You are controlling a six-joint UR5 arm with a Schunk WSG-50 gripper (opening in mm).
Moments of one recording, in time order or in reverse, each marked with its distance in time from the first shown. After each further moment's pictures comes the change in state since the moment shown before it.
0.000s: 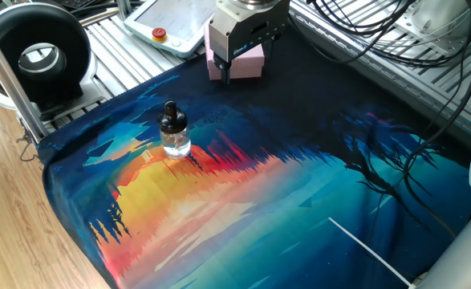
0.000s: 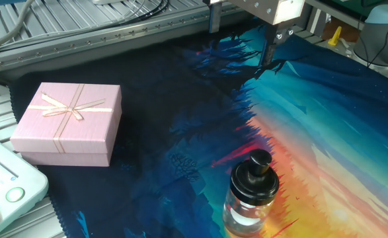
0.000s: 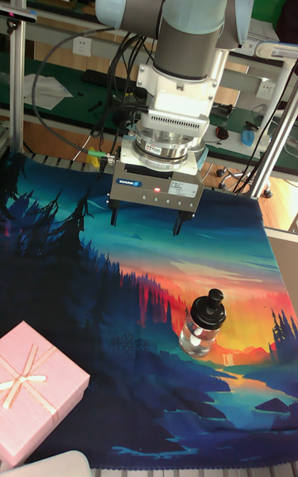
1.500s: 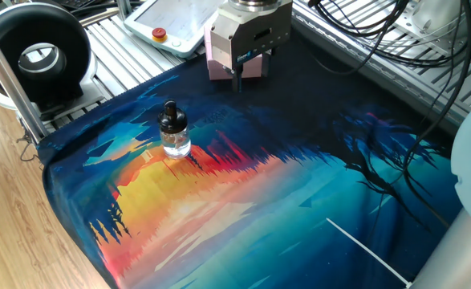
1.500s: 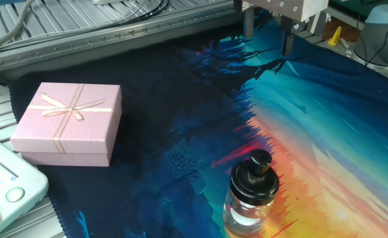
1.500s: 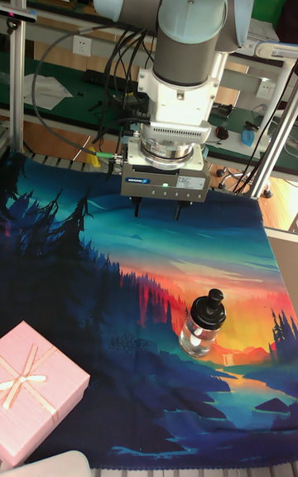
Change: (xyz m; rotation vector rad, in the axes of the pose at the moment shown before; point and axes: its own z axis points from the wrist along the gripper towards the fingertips) arm 0.039 0.021 -0.003 -0.074 0.157 -0.024
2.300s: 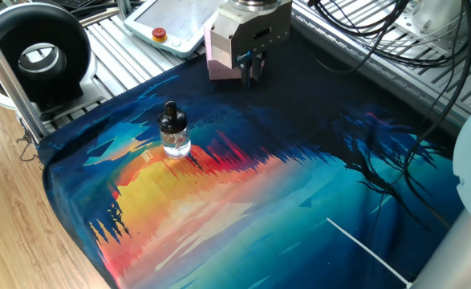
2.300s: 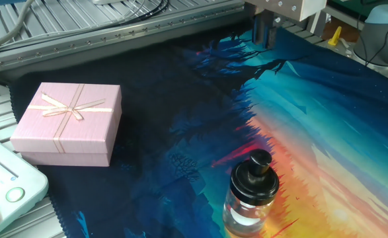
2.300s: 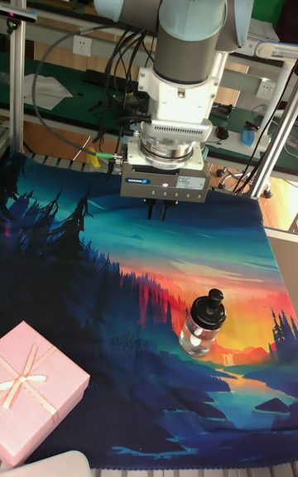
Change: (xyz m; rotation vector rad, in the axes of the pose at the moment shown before) arm -0.006 -0.001 -0.002 0.006 -0.027 -0.017
